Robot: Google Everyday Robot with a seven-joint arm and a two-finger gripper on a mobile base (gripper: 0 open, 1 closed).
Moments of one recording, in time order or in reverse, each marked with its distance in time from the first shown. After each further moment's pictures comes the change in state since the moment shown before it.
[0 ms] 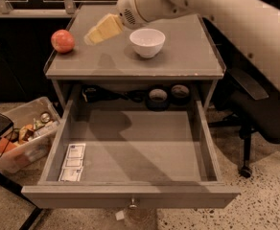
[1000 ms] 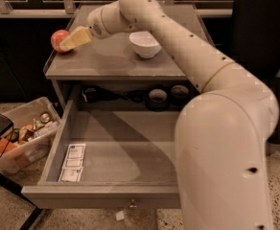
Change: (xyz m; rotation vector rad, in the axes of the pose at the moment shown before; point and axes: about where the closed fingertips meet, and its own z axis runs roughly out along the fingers) arm 0.000 -0.014 0.171 -0.147 -0.098 0.031
